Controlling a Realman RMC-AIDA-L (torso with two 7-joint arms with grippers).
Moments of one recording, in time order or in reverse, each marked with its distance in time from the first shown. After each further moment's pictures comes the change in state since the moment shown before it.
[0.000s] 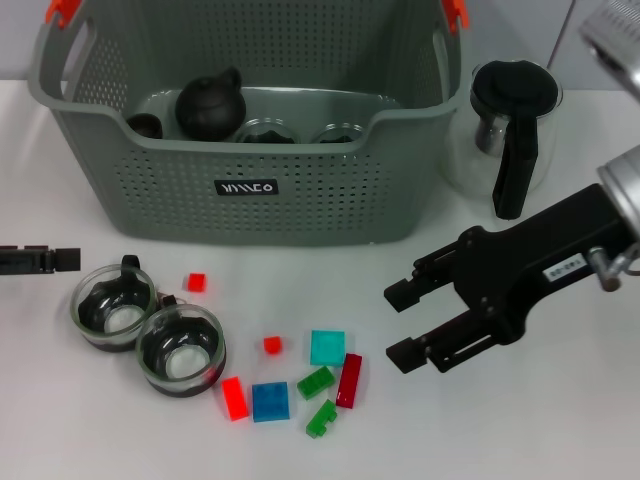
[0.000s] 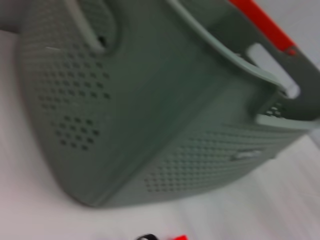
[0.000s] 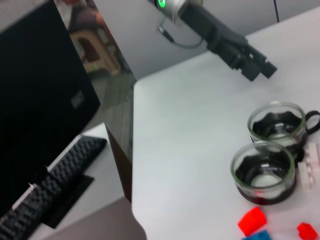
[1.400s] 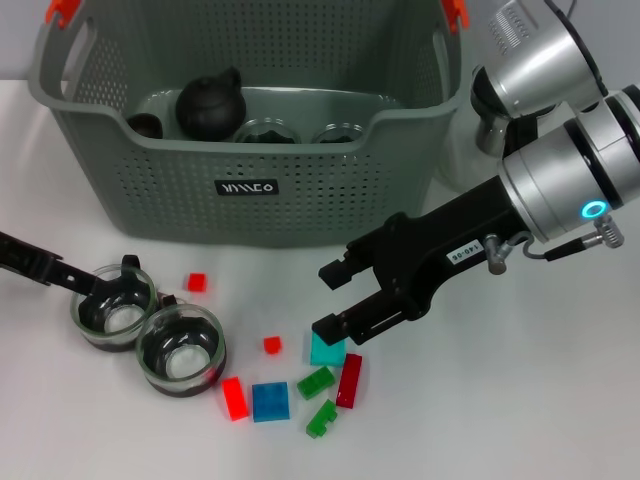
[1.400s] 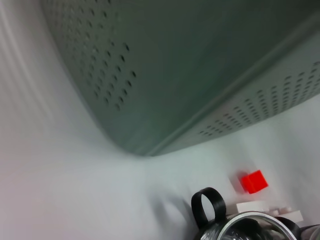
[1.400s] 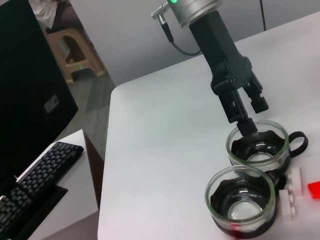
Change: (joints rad) left arm -0.187 -0.104 0.255 -0.251 0.399 -0.060 -0.297; right arm 0.104 0.021 -0.099 0.193 0.017 0.235 -0.059
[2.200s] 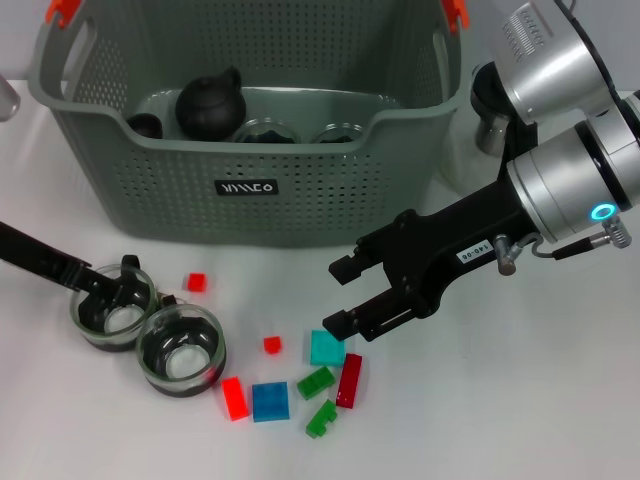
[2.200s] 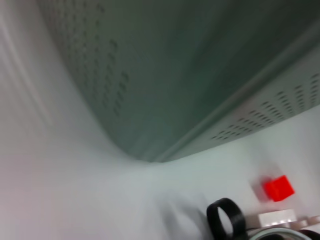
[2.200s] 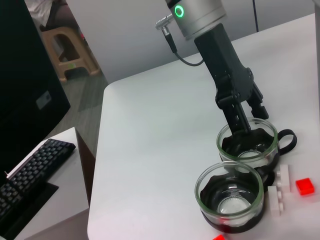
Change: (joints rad) left arm -0.020 -0.078 0.038 -0.023 0.096 -0.096 -0.041; right arm -0.015 -0.007 0.008 0.005 -0.006 0.013 -0.043
